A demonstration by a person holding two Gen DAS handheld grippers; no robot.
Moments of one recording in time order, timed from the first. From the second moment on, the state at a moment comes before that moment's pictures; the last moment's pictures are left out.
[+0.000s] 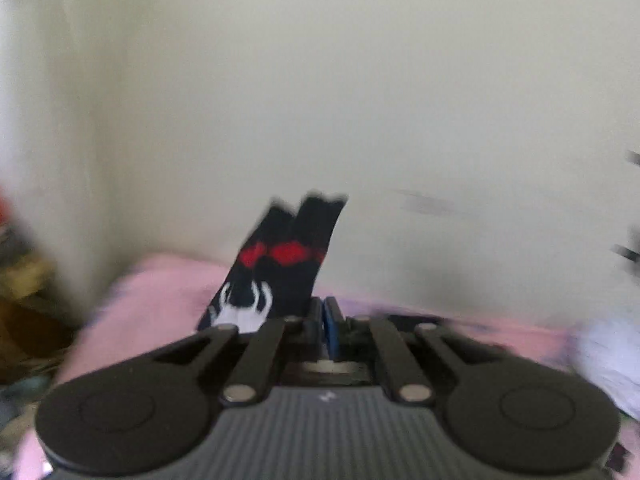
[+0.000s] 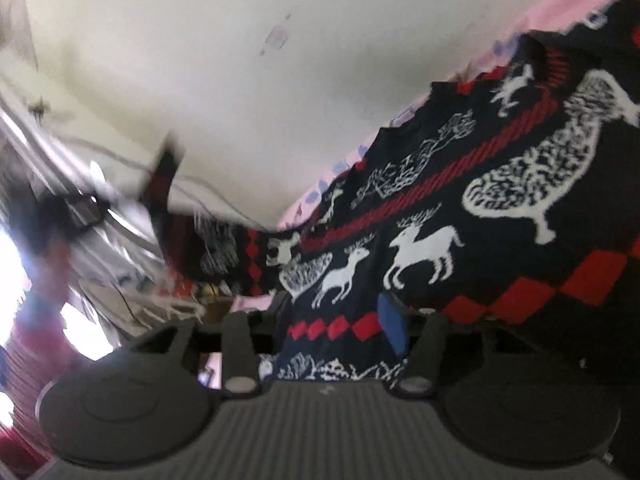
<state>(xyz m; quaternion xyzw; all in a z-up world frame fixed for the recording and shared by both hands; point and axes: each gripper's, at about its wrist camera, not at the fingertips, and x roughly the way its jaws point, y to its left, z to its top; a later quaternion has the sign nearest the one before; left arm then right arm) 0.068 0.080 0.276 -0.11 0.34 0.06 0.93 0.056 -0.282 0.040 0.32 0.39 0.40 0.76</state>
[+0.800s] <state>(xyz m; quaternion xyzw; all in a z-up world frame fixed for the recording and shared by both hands) 0.101 0.201 0.106 -0.18 0.42 0.16 0.88 0.095 -0.292 0.081 0.19 0.35 0.29 0.87</state>
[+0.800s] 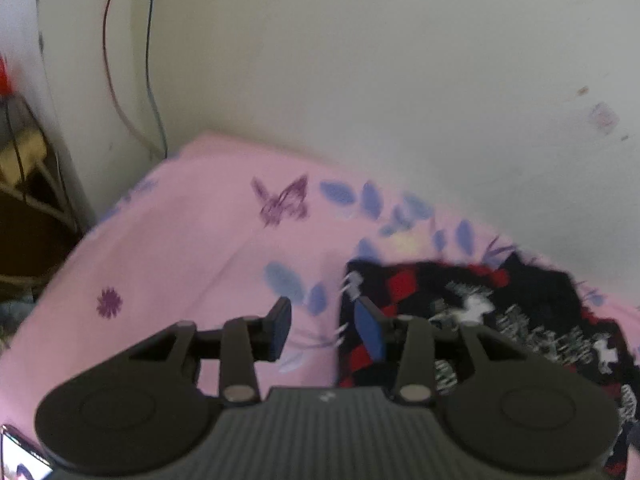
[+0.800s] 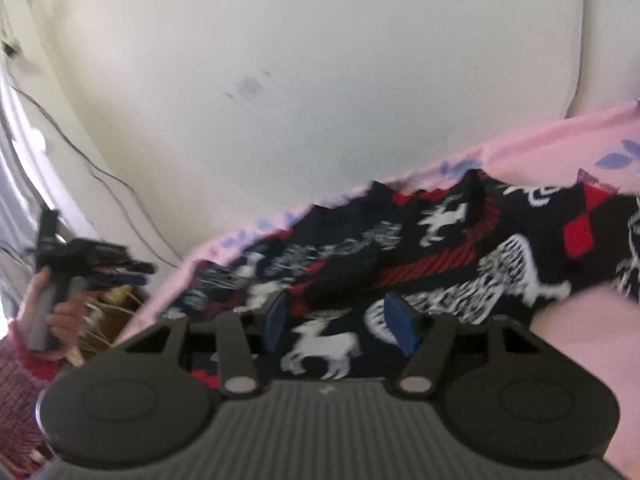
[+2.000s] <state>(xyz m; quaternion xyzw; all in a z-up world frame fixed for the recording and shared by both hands) 0.118 0.123 0.081 -0.12 0.38 0.16 0.90 0.073 -0.444 0.113 0.30 0.31 0.14 0.89</state>
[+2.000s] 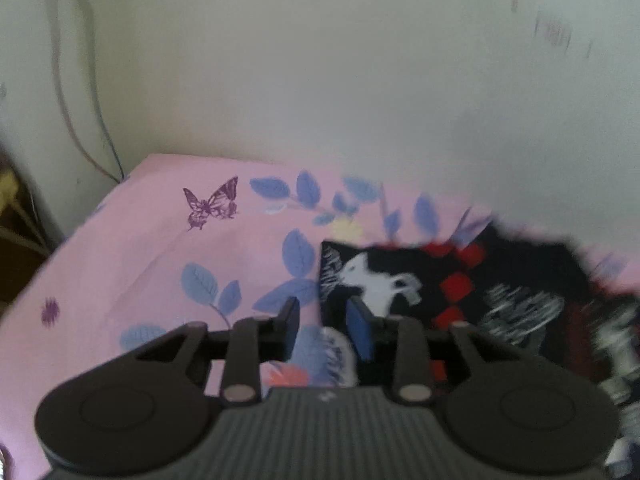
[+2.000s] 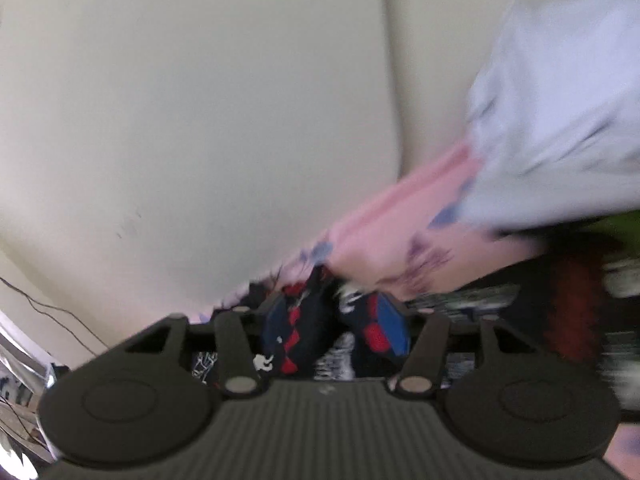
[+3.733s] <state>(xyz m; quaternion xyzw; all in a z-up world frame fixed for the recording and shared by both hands) 0.088 0.060 0.030 -0.14 0.31 0.03 0.94 0.070 -0.485 0.227 0.44 0.29 0.08 0.85</state>
